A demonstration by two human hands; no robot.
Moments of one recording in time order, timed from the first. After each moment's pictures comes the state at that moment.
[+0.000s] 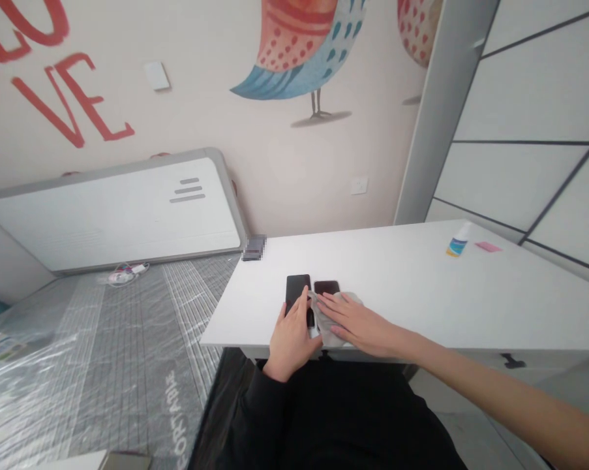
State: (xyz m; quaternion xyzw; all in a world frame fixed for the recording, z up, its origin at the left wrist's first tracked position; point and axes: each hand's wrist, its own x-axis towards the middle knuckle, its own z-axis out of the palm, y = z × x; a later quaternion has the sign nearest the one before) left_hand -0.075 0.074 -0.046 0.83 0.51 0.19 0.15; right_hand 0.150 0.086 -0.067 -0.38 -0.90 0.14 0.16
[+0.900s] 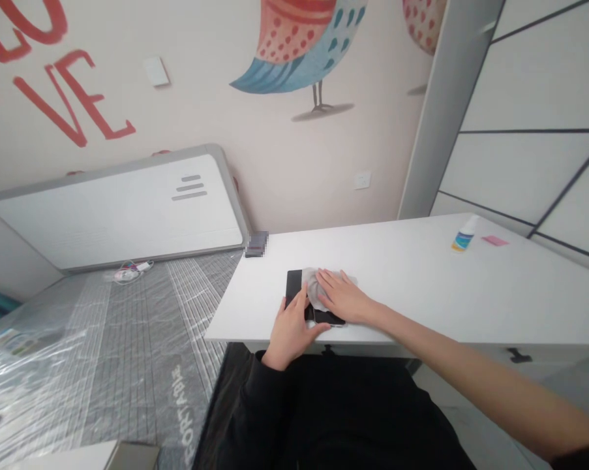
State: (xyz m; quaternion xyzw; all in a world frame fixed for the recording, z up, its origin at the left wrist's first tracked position) left_hand -0.084 0.083 -0.048 0.82 0.51 0.21 0.17; right_hand 0.116 0.133 -0.073 -0.49 -0.86 0.05 0.12
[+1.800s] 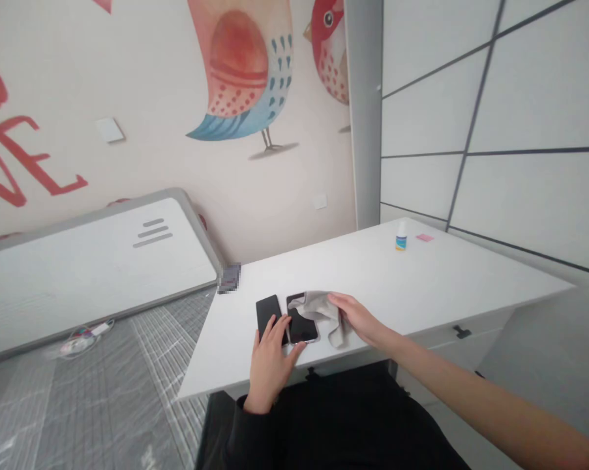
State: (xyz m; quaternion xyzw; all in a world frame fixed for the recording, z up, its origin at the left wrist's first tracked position) left_hand -0.084 0.081 -0.045 0.83 0.53 0.15 0.08; right_hand 0.157 0.082 -0.049 -0.43 -0.58 0.45 0.52
